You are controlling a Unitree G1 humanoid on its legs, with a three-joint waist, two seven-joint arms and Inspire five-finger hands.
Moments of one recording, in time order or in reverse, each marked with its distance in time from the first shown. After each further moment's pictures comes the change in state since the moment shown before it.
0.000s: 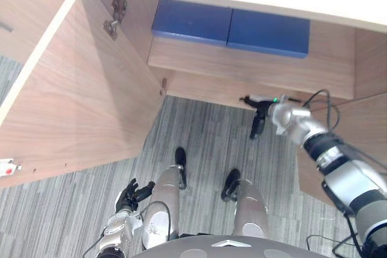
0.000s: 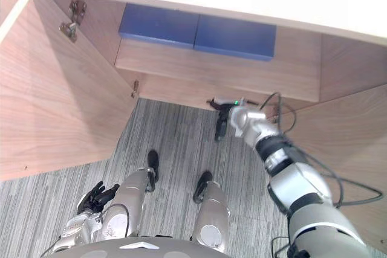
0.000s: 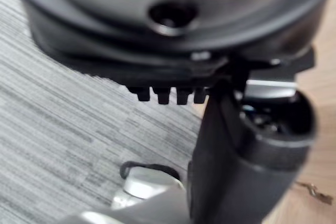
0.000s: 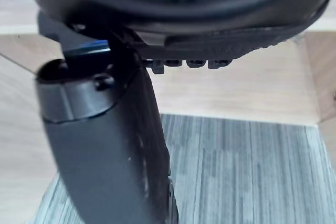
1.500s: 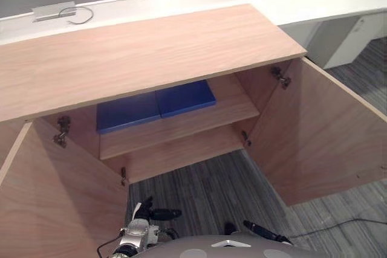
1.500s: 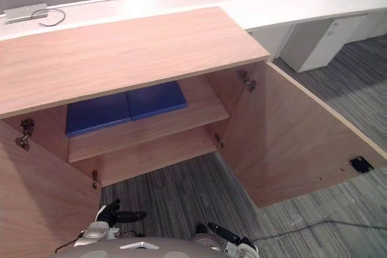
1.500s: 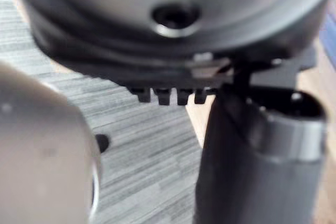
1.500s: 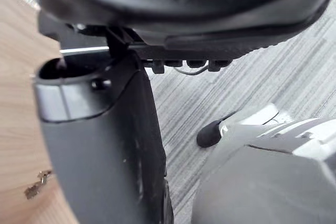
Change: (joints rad) left arm -0.067 -0.074 -0.077 0.211 0.295 0.037 0.131; right arm 0.735 0.496 -1.156 0.299 0.552 0.033 -0.485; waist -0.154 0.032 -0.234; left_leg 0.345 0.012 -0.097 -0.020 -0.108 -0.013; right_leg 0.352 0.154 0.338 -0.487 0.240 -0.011
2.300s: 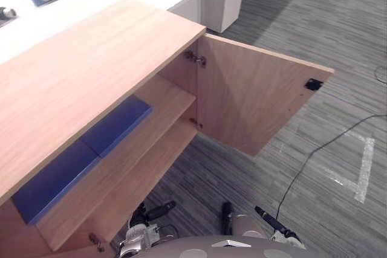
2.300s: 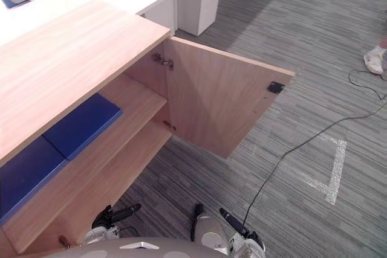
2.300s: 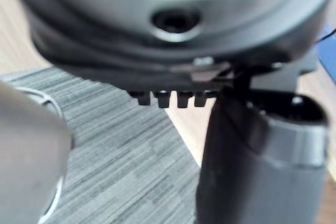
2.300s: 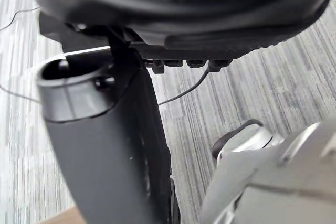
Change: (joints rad) left arm 0.056 -0.122 0.322 -0.049 -0.021 -0.013 0.013; right arm 0.064 0.054 -0.163 -0.127 0.178 -0.018 -0.019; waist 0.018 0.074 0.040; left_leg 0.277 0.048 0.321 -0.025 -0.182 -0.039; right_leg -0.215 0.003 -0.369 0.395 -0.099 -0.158
